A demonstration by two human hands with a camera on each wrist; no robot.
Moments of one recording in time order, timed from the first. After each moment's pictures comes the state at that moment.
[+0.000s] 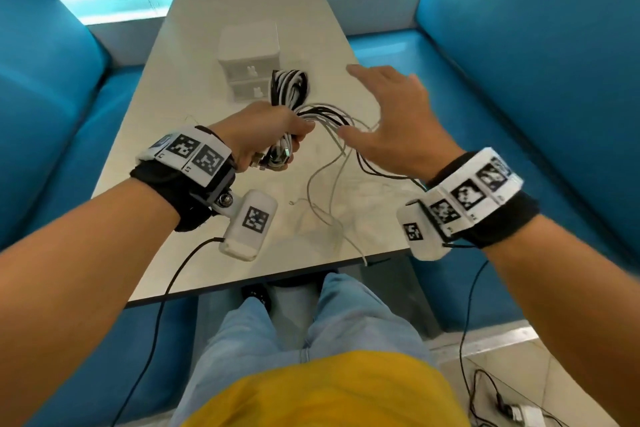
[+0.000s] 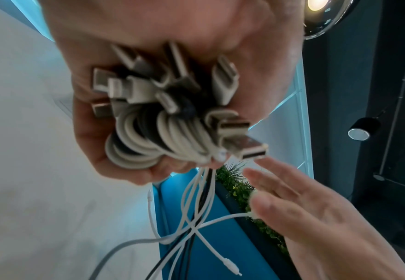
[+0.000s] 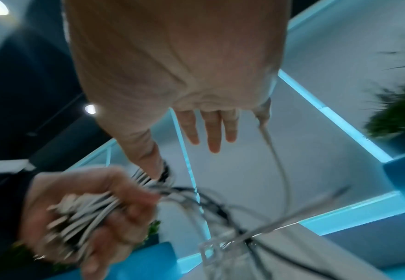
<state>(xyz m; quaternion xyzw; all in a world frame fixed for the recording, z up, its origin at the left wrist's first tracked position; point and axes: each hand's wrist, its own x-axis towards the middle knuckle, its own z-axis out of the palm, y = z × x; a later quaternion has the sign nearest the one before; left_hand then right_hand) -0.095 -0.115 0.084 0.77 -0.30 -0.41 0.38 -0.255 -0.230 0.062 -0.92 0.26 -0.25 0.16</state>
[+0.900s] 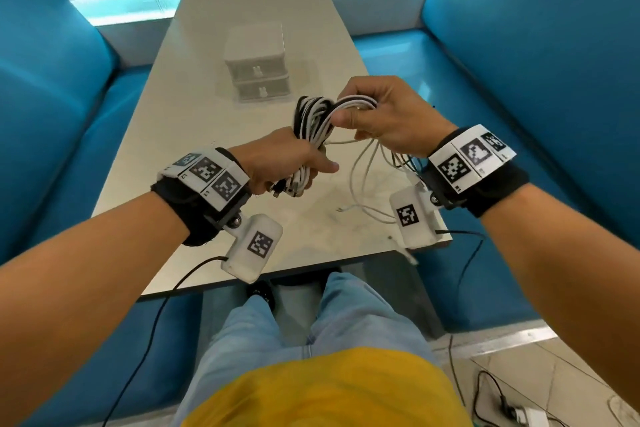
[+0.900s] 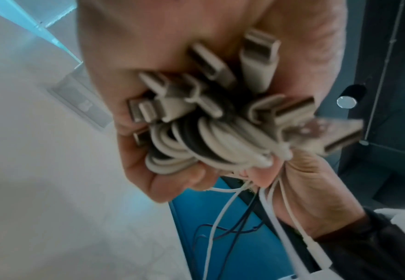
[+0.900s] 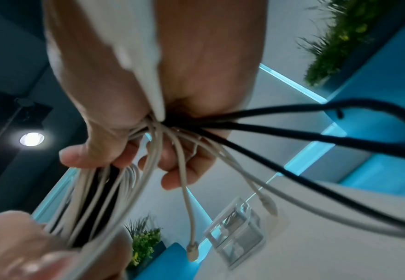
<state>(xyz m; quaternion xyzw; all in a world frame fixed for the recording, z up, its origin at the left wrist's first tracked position) -0.120 -0.102 0.074 0.75 -0.39 -0.43 0.31 -0.242 -0.239 0.069 -0.82 0.11 -0.20 0.53</state>
